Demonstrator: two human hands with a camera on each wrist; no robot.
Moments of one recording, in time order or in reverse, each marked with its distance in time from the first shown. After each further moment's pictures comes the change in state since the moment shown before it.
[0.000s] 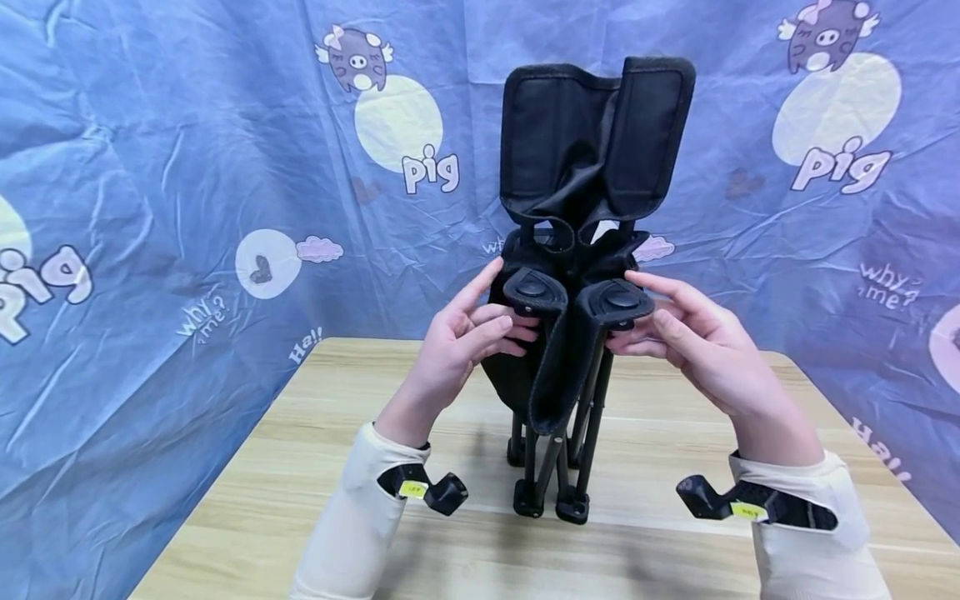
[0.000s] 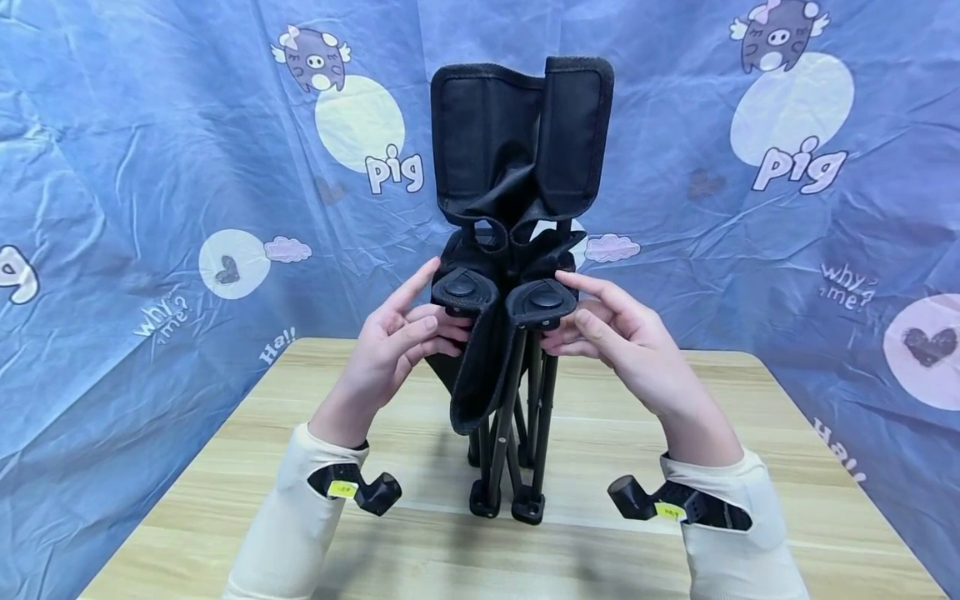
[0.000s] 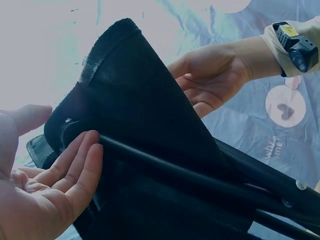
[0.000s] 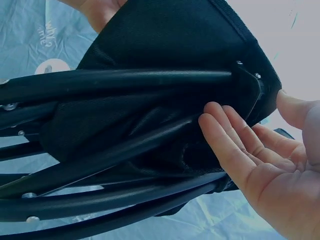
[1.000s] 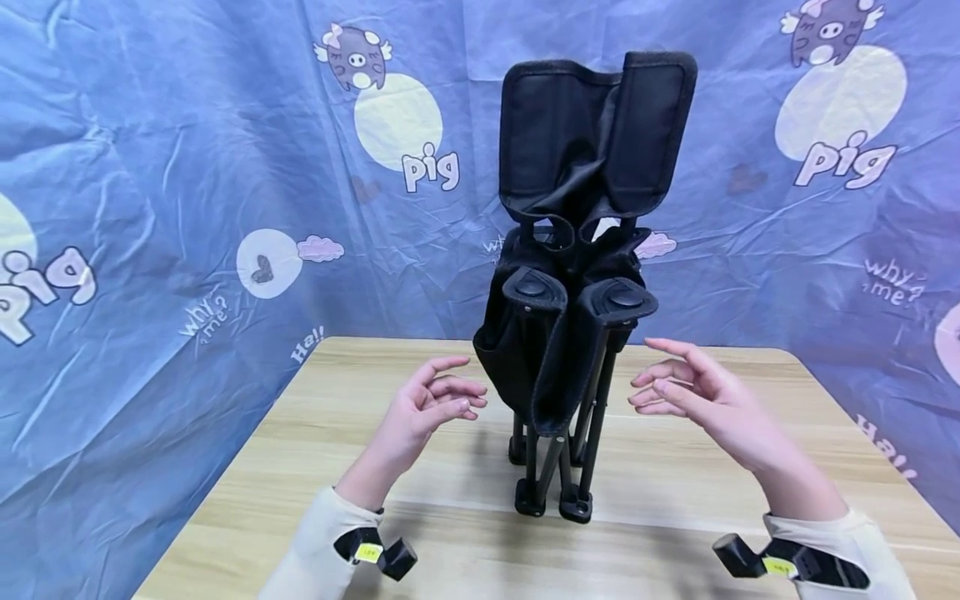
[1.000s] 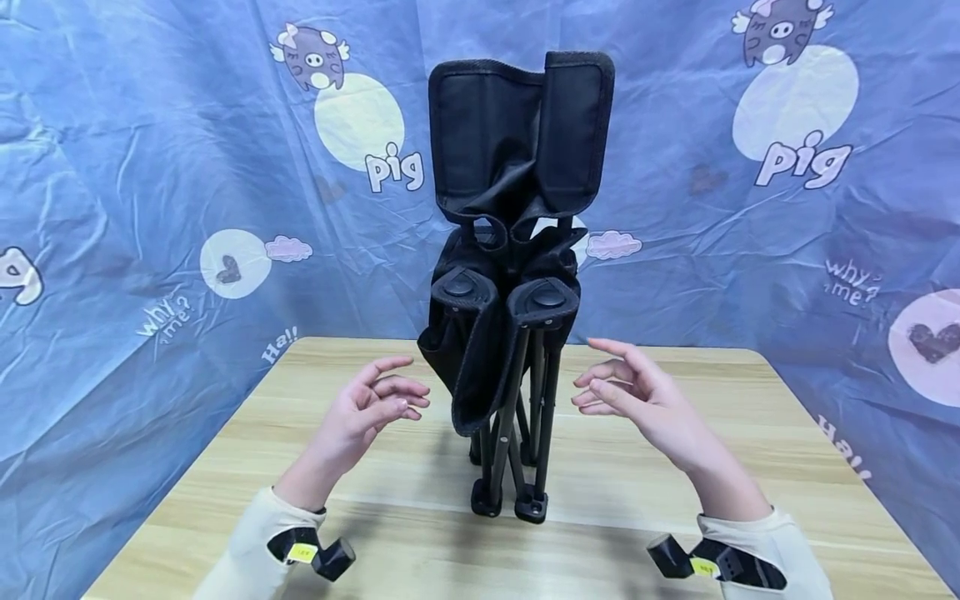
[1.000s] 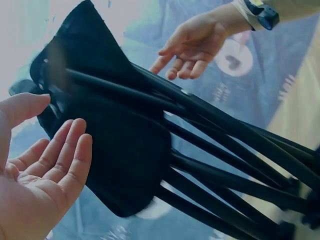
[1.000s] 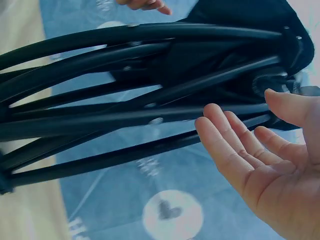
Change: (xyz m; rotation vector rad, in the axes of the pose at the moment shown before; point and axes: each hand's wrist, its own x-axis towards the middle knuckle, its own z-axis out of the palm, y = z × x) left_hand -0.081 -0.040 -0.041 0.011 0.063 -0.099; right_hand -0.072 0.033 -0.017 -0.143 0.102 0.251
